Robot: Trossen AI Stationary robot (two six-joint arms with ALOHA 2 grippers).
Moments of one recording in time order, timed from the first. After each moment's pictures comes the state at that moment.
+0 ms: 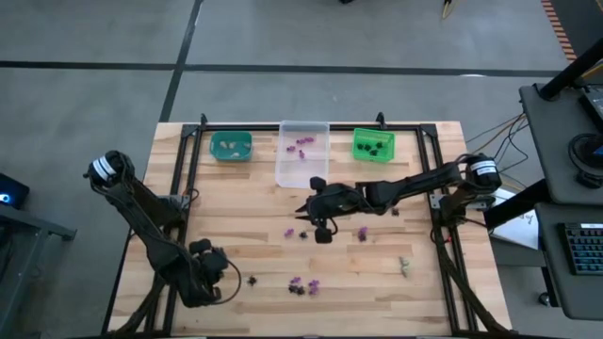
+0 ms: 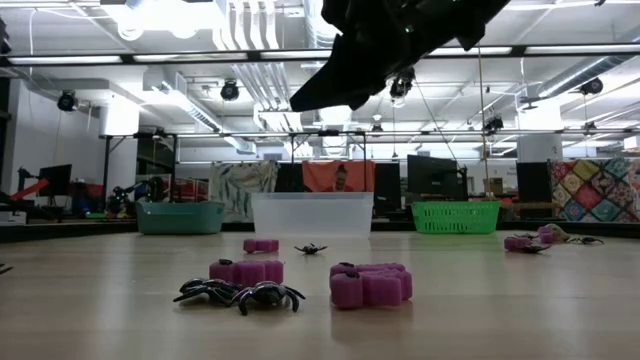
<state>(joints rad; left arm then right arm) -0.97 1.39 0.76 -0.67 -0.28 -1.33 0.07 1.70 1.07 0.12 0.02 -0.10</state>
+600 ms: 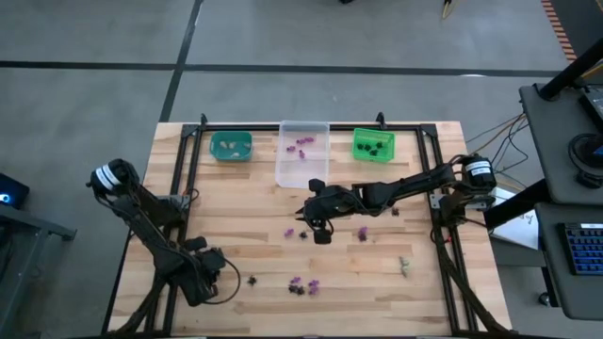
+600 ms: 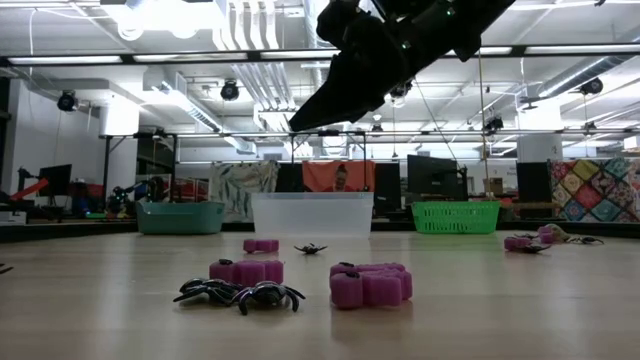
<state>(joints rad) -0.98 1.49 0.71 -0.71 -0.16 -1.36 0.07 1.74 1.07 0.12 0.02 -0.11</state>
